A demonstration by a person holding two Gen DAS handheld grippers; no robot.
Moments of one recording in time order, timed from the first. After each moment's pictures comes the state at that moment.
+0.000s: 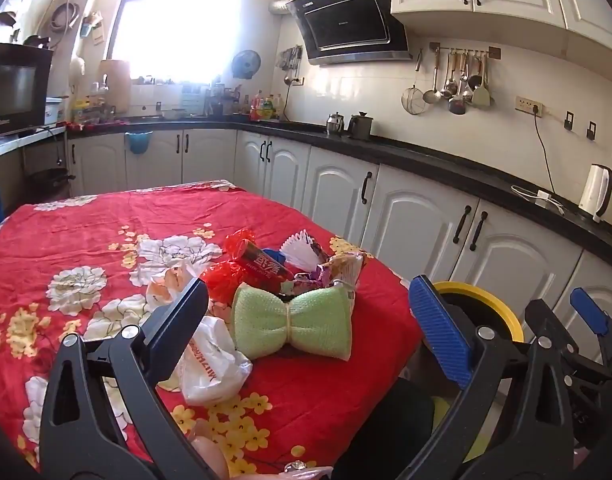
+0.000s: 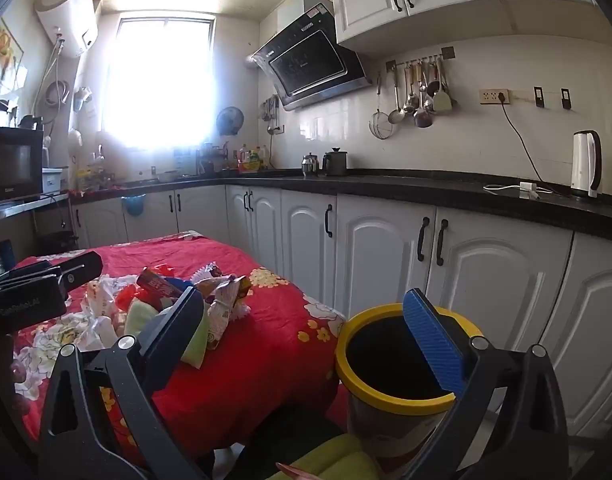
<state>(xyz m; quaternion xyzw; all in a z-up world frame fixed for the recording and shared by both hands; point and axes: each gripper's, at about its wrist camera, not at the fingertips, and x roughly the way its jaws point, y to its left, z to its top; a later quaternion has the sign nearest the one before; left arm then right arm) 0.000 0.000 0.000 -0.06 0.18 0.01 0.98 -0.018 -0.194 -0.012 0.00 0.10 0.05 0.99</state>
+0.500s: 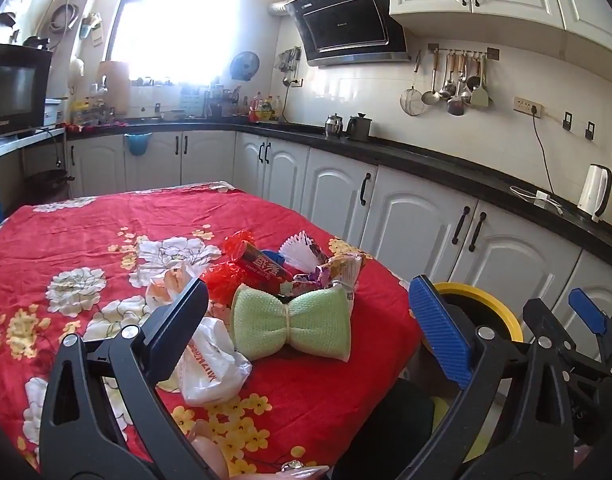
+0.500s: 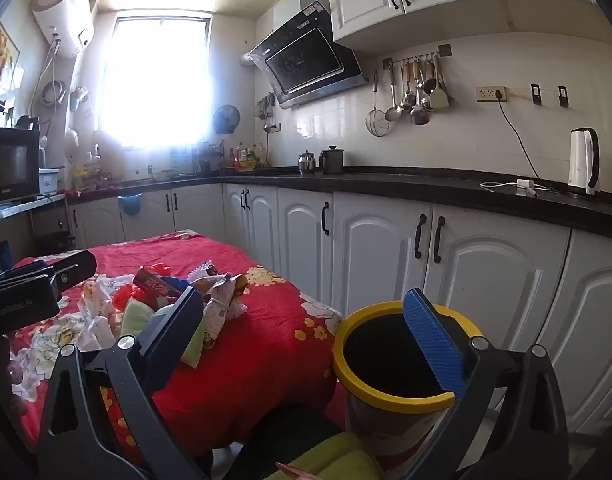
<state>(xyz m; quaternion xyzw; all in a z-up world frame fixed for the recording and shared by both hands) 0.001 -0.001 0.005 -0.06 0.18 0.01 0.98 -0.015 -0.200 -0.015 0.00 0.10 0.04 0.99</state>
